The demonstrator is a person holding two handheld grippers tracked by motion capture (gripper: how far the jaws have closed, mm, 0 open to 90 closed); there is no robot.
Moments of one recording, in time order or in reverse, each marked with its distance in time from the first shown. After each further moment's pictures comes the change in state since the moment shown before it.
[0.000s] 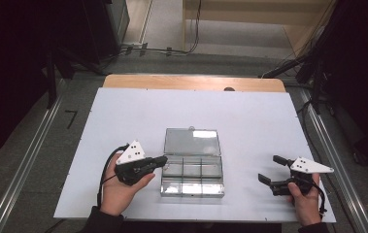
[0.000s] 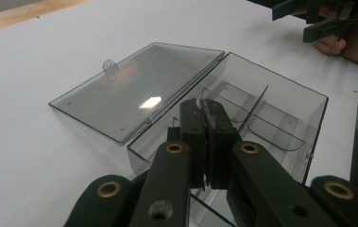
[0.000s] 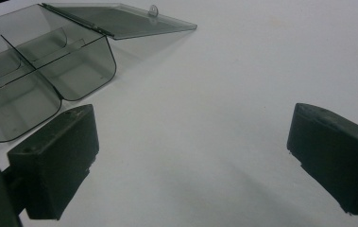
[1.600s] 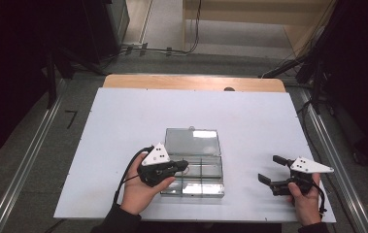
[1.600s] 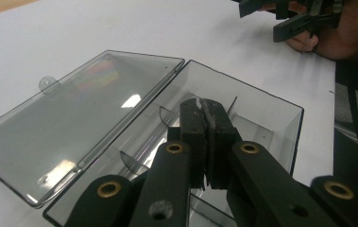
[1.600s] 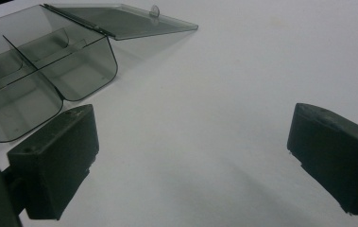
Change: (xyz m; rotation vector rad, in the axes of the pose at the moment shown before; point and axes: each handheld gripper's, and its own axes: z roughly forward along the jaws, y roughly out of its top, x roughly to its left) left arm -0.025 0.012 0.044 0.021 -0.101 0.047; right arm -0.001 0.000 0.000 -0.004 0.007 0.000
